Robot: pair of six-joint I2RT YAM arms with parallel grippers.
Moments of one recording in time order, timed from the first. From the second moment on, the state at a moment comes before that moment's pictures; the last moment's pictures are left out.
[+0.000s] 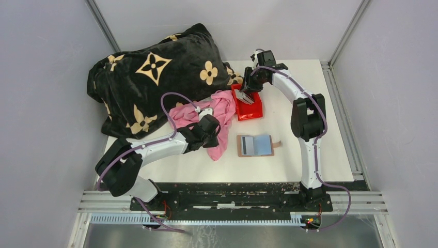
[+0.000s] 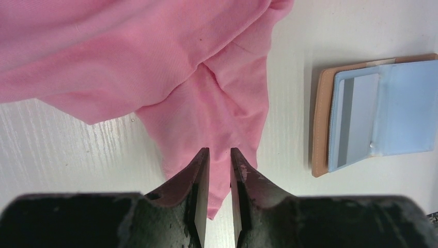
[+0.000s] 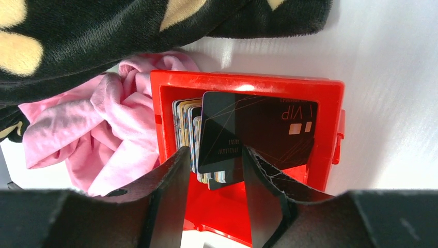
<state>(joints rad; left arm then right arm) -0.80 1.48 0.82 -0.26 -0.24 -0.74 0.29 2.27 1.98 -0.63 -0.34 0.37</state>
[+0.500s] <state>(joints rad) -0.80 1.48 0.82 -0.24 -0.24 -0.74 0.30 2.27 2.04 -0.68 -0.32 0.35</state>
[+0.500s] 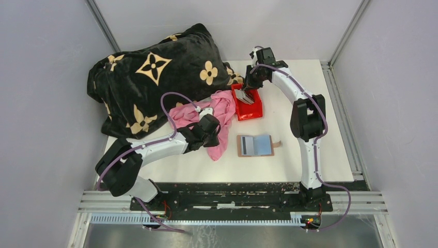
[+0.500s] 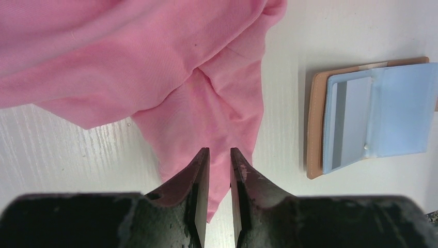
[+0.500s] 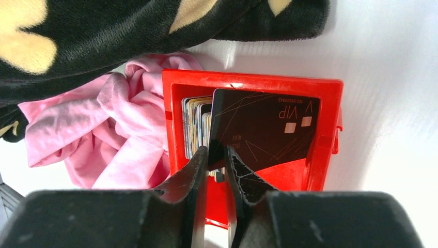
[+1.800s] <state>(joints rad) -0.78 1.45 0.93 -0.17 -0.30 -0.65 0.43 1.74 1.78 -0.80 0.15 0.16</state>
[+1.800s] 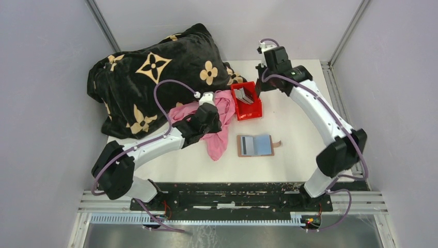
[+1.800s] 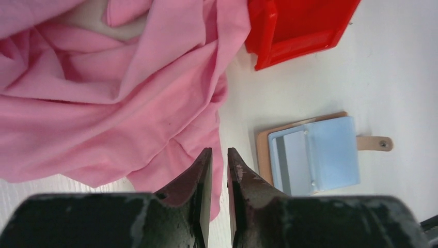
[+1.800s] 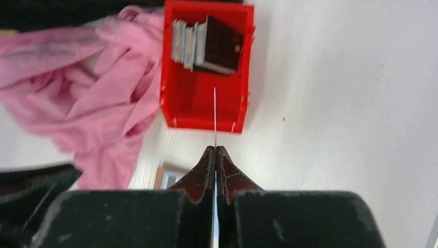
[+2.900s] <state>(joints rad) -0.65 1.43 0.82 0.29 0.64 -0.57 0.43 1.17 1.17 -0.84 -0.66 0.46</state>
